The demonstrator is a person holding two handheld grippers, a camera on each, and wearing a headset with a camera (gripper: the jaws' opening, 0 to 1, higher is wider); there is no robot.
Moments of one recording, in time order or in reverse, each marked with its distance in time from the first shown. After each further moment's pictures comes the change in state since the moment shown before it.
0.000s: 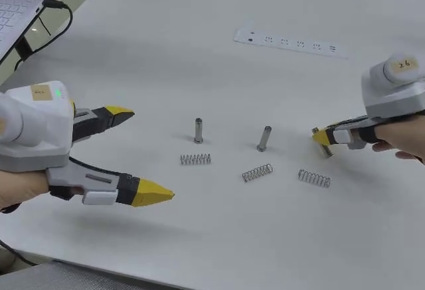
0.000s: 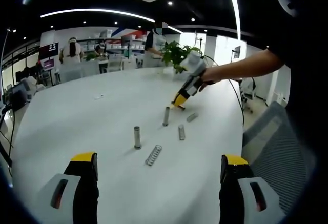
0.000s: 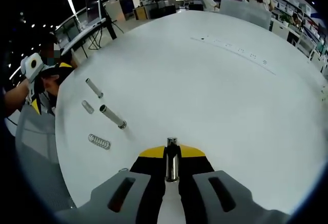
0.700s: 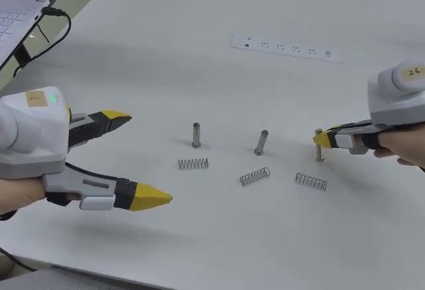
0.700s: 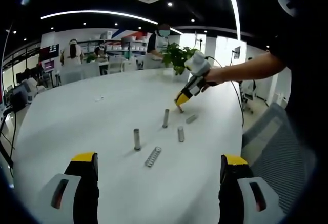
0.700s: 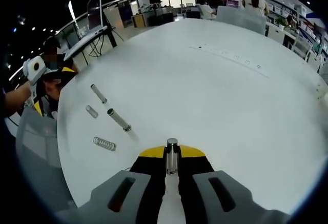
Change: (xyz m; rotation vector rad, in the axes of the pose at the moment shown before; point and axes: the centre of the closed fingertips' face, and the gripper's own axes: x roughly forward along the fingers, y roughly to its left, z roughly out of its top) left arm -0.001 -0.002 0.006 0.006 -0.012 0.006; right arm -0.015 0.000 0.004 0.010 -0.069 -0.016
